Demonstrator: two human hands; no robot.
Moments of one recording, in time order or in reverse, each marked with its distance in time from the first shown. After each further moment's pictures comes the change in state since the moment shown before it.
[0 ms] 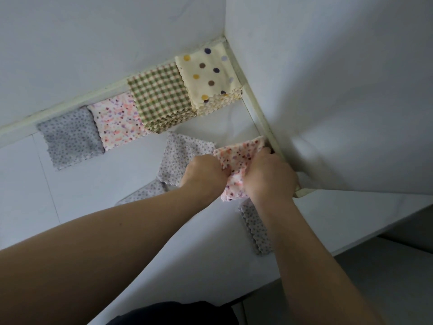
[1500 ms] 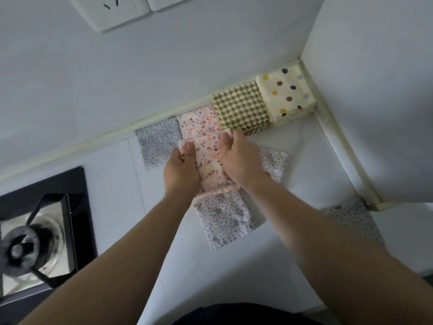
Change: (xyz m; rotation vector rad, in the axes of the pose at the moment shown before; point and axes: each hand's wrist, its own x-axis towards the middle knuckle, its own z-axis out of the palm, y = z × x) left_hand -0.038 -0.165 -0.101 -0.921 0.545 -0.244; right_hand -0.038 -0.194 -0.002 0.834 -0.144 -0.326
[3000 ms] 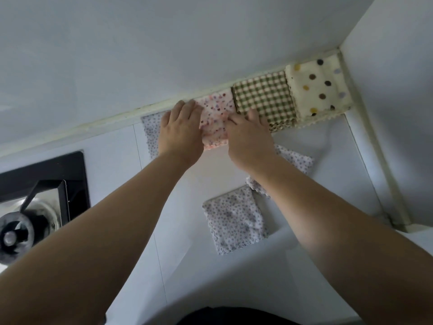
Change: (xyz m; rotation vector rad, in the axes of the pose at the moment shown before) left_hand 0.103 0.000 -0.008 1.078 -0.032 0.725; right_hand 0.065 0.007 0.028 -0.853 -0.029 -0.507
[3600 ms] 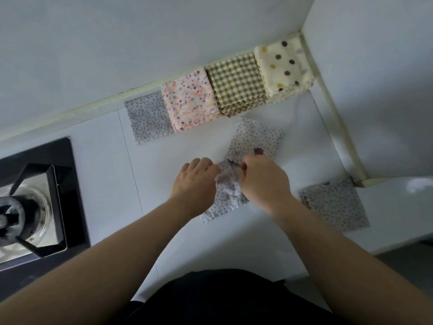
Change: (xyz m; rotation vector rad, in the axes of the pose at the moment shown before) left_hand -0.146 0.067 0.028 -0.120 -0.188 0.265; right_hand -0.159 0.018 -0.001 0.226 -0.178 0.318
